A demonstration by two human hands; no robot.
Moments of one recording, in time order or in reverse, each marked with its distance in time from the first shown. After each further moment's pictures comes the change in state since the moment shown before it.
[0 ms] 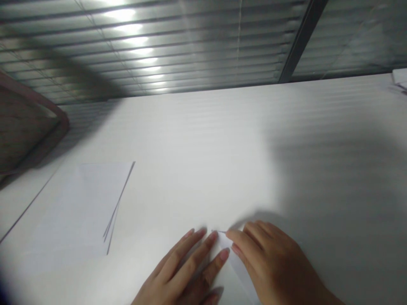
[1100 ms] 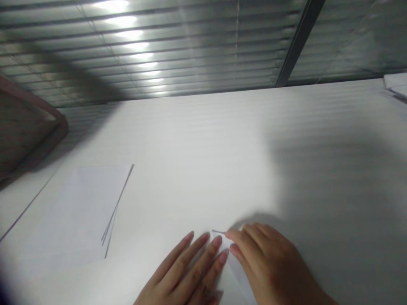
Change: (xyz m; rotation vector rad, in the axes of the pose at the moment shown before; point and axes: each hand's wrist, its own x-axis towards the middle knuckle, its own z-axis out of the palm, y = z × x) left_hand 0.004 -0.001 -0.005 0.133 -0.017 0.117; right_hand 0.000 -0.001 0.004 0.055 0.008 0.035
